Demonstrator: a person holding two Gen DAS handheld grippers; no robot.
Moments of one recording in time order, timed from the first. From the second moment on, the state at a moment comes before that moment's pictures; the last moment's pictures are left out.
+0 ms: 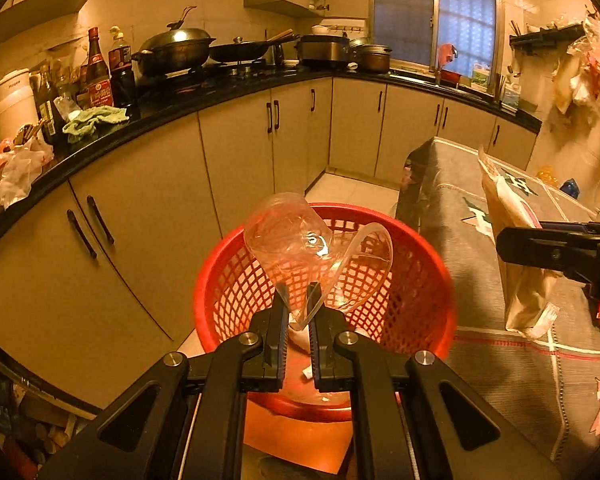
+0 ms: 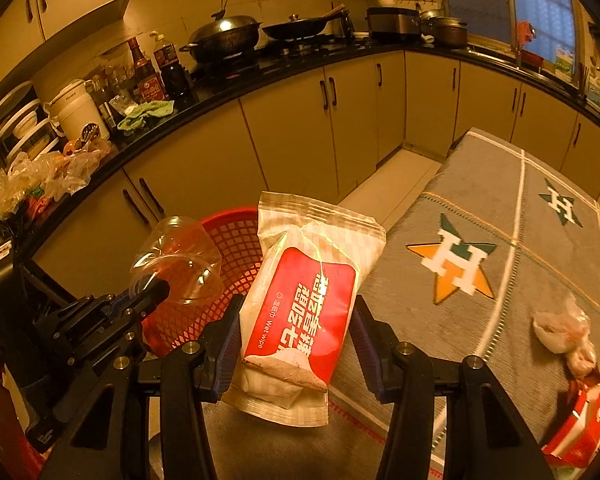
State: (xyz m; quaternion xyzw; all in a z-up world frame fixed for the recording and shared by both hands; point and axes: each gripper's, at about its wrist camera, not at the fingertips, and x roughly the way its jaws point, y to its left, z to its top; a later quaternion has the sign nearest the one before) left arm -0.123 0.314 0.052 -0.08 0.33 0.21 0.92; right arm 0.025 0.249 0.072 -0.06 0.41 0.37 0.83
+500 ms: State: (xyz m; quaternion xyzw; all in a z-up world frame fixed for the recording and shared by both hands) left arm -0.123 0.326 0.044 -0.08 0.34 0.21 0.91; right arm 0.042 0.285 0.063 -0.07 0.42 0.38 0.82
